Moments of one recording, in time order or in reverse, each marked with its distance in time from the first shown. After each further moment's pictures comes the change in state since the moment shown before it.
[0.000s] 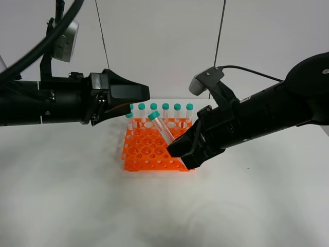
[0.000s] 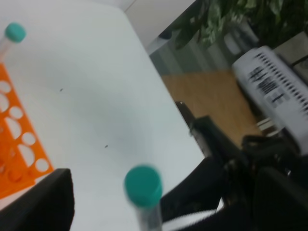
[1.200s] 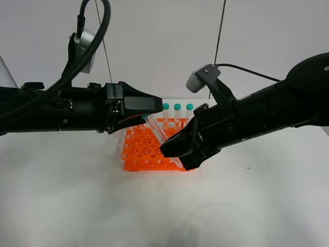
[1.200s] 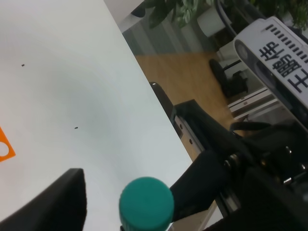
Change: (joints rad) left arm -0.029 0.101 0.000 -0.082 0.098 0.071; right arm 0.000 0.000 0.000 0.121 0.030 -0.115
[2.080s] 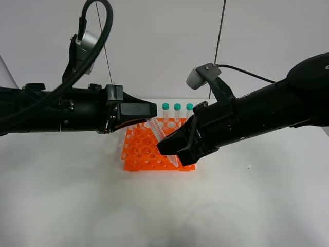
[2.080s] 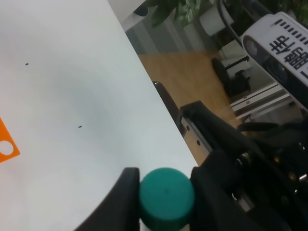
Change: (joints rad) left arm 0.000 0.006 0.000 0.003 0.000 0.004; right arm 0.000 0.000 0.000 0.047 0.001 0.007
